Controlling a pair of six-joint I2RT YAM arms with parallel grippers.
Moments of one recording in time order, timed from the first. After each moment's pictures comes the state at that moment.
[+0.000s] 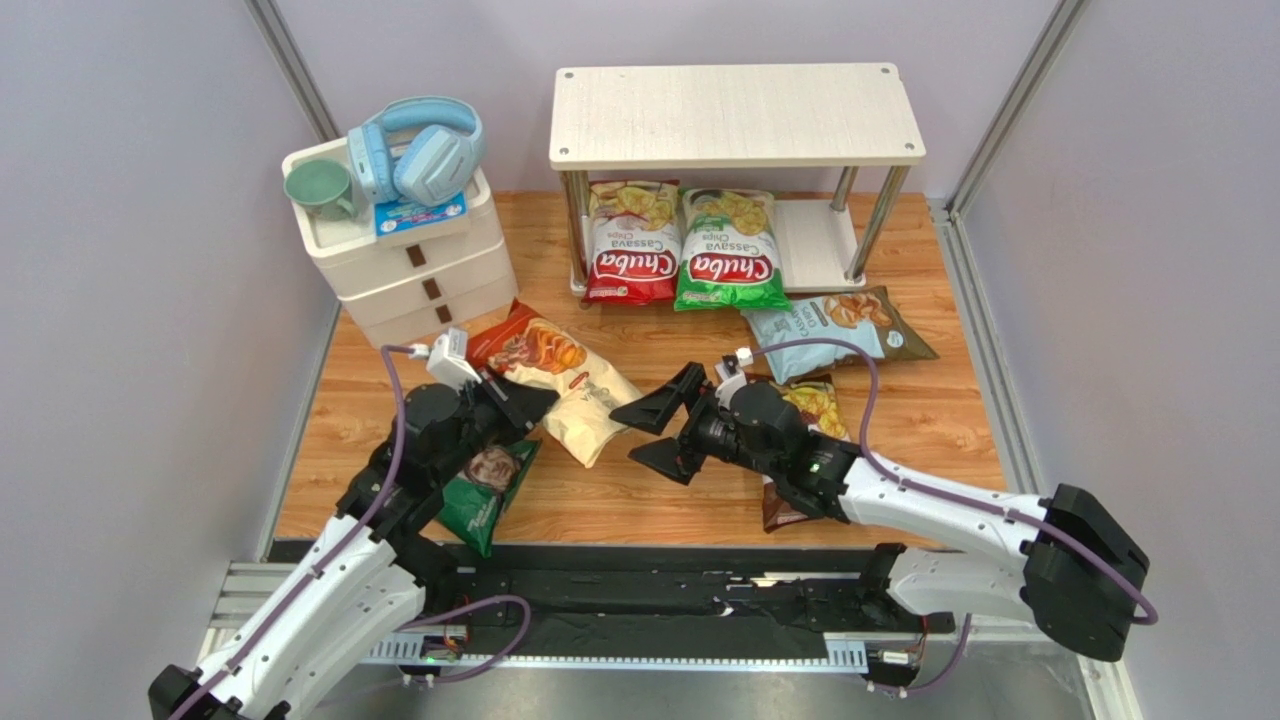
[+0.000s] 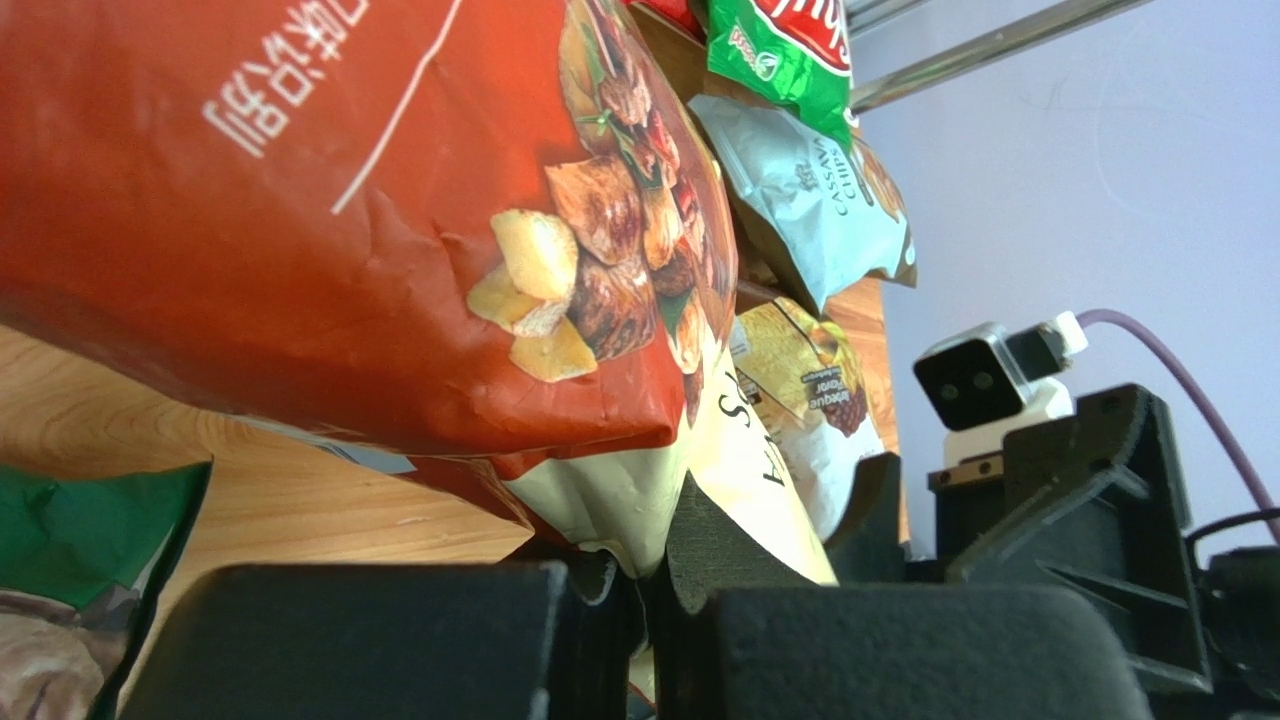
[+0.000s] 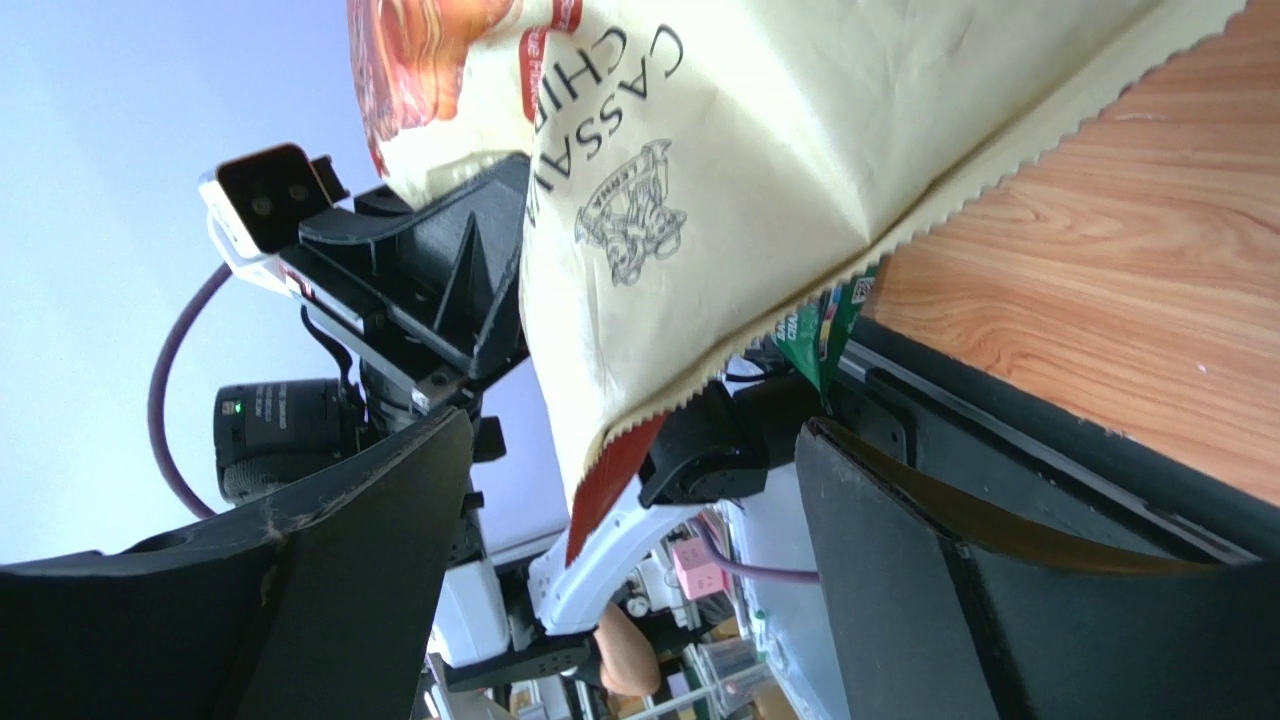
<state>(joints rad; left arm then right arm) -0.51 0.57 0.48 -0.19 0.02 -0.91 0.97 1.13 0.58 0.24 -0.10 1.60</state>
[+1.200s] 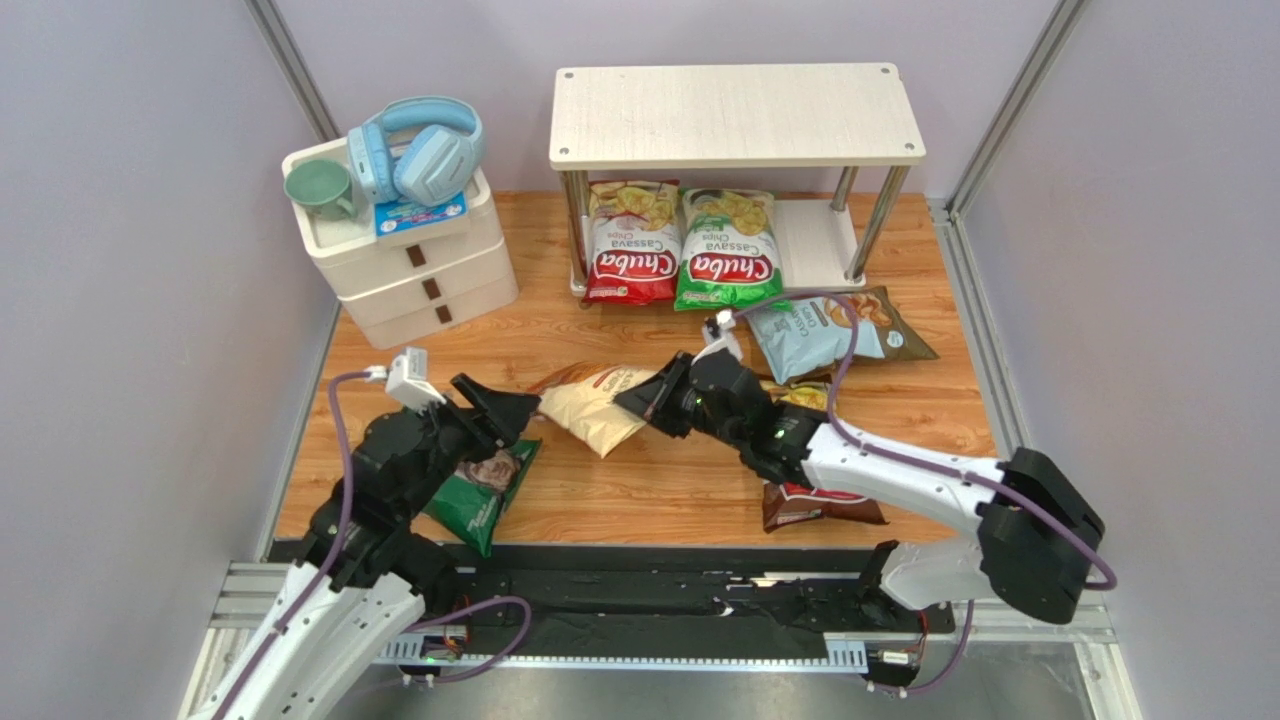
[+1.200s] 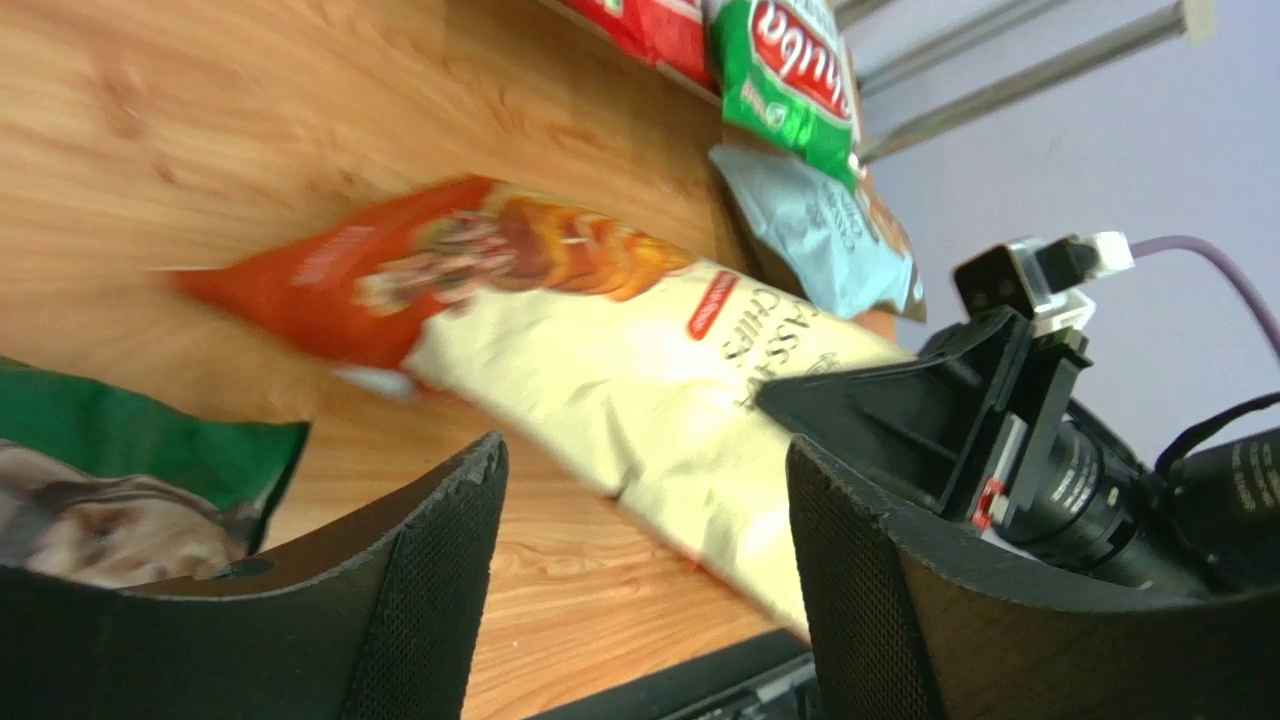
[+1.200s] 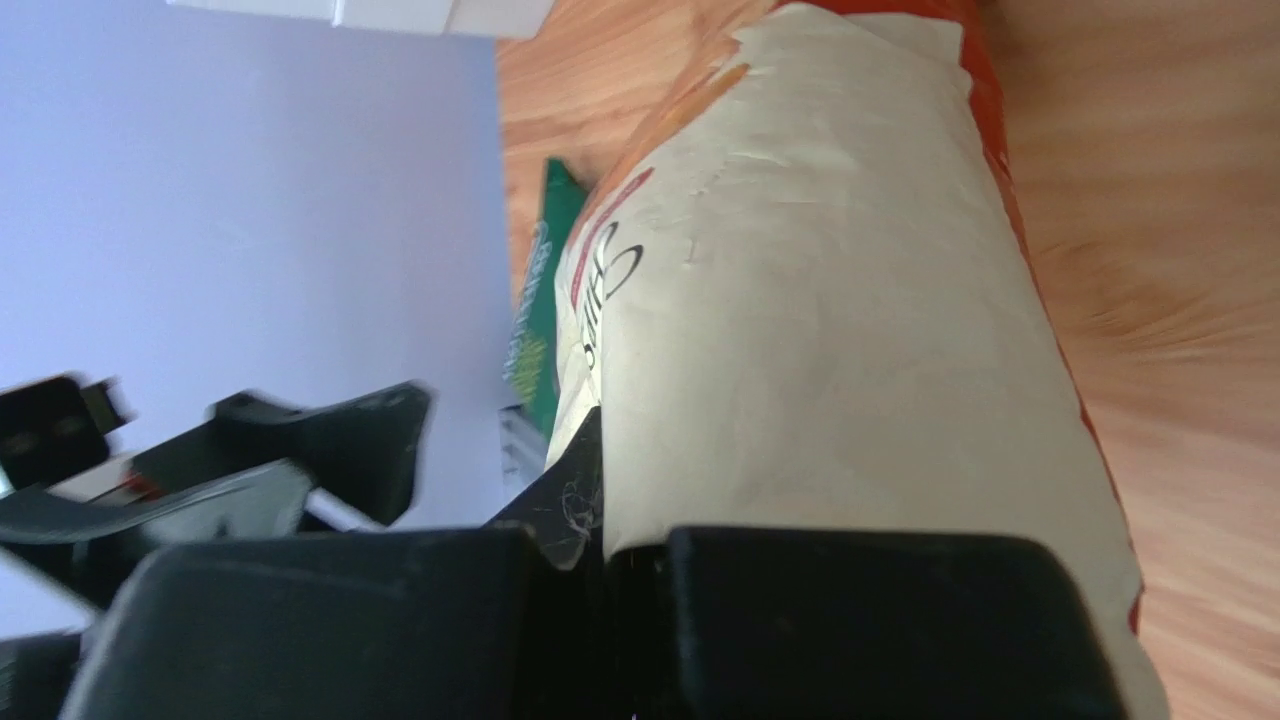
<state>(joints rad) -0.51 0.37 0.51 -0.41 -0.06 -0.89 0.97 1.35 0.77 0.19 0.10 1.33</state>
